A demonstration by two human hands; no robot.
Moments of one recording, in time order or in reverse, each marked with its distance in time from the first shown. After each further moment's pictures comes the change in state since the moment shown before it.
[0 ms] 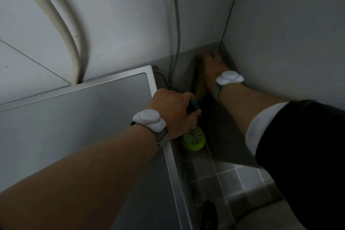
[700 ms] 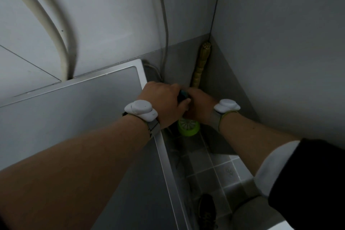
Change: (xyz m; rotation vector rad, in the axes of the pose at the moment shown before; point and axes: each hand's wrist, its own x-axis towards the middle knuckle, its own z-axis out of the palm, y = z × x) left_hand 0.003 0.003 0.002 0.076 -0.019 -0.050; right_hand -0.100 -0.012 0.039 0.423 -0.292 -0.131
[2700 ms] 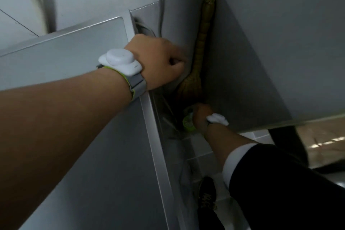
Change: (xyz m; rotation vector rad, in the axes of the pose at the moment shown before) left_hand -0.019 0.022 -0.006 -0.009 0.063 0.066; right_hand -0.060 0.070 0.125 -0.086 -0.086 0.555
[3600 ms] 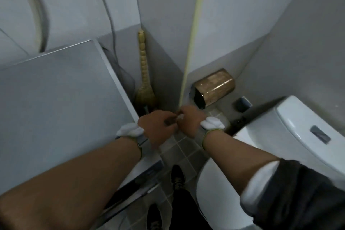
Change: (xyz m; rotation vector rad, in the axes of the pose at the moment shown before) left_hand -0.245 0.207 -0.015 -0.394 -0.368 0.033; right_hand -0.340 0.086 -0.040 0.076 0.369 -0.099
